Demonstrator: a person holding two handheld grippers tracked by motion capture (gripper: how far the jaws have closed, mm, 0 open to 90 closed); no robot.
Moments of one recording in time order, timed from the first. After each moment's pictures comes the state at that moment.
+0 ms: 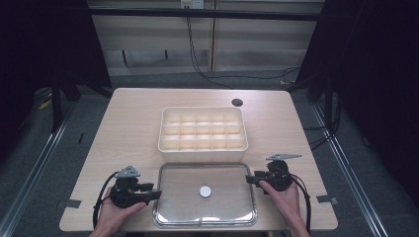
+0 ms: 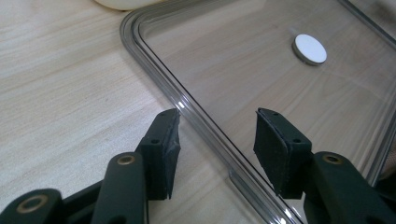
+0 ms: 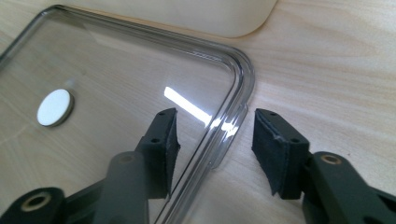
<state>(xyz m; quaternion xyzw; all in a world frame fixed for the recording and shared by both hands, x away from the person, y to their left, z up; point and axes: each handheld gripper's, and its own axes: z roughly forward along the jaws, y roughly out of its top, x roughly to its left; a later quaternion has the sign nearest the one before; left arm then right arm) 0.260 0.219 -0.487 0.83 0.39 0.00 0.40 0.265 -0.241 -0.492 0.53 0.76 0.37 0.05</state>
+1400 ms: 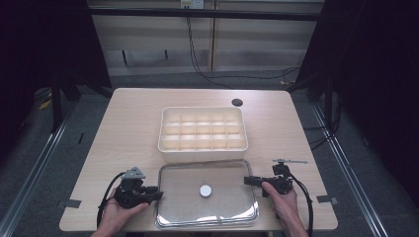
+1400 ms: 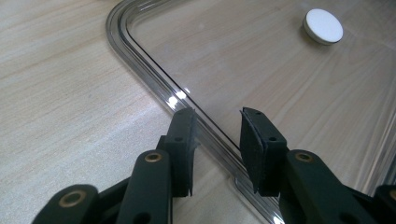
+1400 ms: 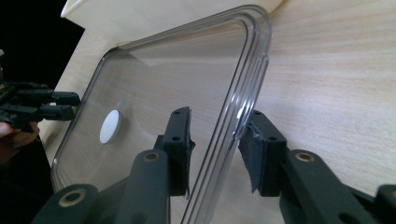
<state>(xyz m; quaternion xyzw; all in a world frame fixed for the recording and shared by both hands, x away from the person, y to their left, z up) 0.261 0.210 -0.494 0.84 0.38 0.00 0.38 0.260 -0.251 -0.509 0.58 0.67 0.46 -0.08</state>
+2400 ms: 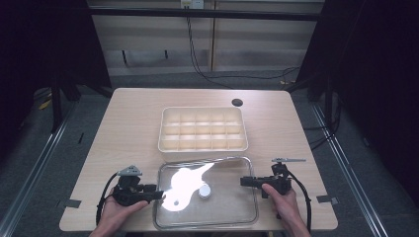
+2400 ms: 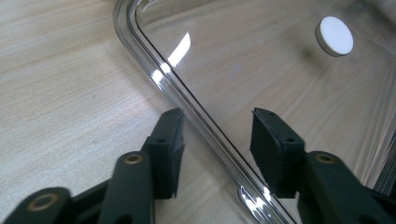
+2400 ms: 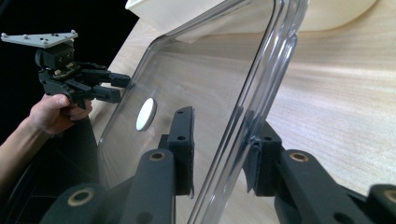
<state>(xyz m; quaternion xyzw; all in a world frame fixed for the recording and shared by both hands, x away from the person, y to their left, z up) 0.267 0.217 -0.496 0.83 0.40 -0.03 0.40 0.258 -0.247 -0.500 0.51 0.68 0.51 -0.12</state>
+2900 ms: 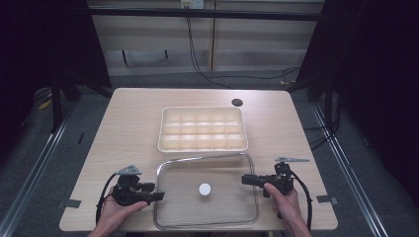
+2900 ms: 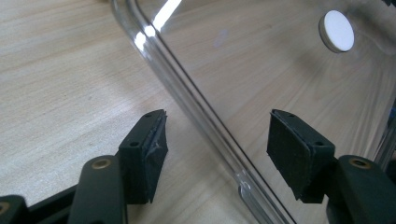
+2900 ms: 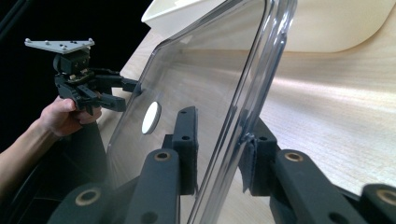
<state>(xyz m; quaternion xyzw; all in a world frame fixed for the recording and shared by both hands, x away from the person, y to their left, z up) 0.270 0.219 -0.497 0.82 0.40 -0.04 0.41 0.254 -0.251 -0.492 0.49 0.68 0.53 -0.10</state>
